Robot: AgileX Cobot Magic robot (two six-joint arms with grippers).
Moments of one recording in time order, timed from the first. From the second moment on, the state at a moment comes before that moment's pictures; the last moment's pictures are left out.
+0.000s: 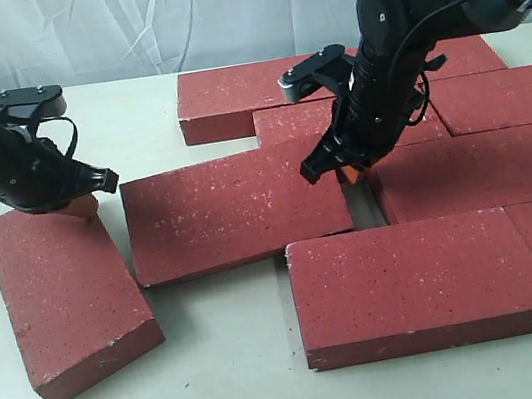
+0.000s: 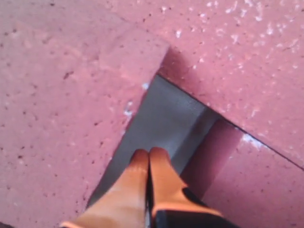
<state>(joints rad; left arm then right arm) -0.15 1.83 -1.08 -0.45 0.57 0.45 0.42 2.01 -1.38 0.10 0.82 -0.25</state>
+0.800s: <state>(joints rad) -0.04 1.62 -1.03 -0.37 0.76 0.37 0.45 2.02 -1.38 0.15 0.84 -0.32</state>
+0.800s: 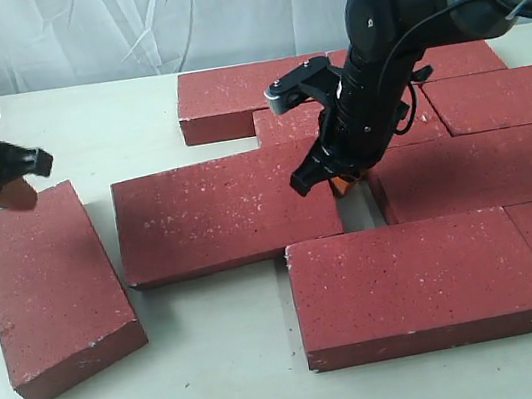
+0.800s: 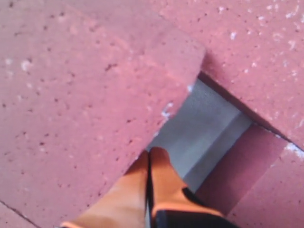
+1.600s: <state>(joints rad) -0.07 1.87 -1.08 -0.25 0.26 0.34 0.46 2.02 -1.38 0.17 0.84 -0.32</state>
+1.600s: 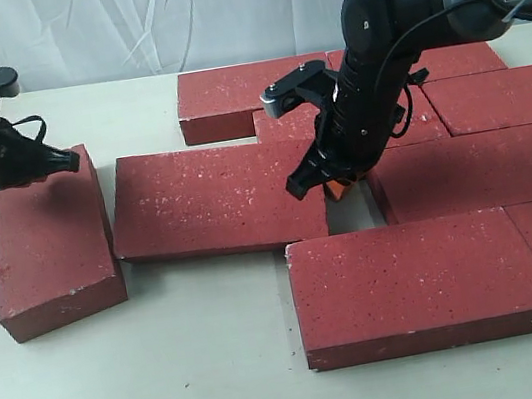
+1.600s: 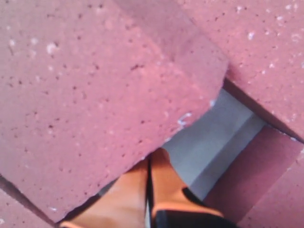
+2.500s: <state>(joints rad) -0.12 1.63 -0.85 -0.29 1.00 0.37 0.46 2.02 -1.38 0.19 0.84 -0.32</state>
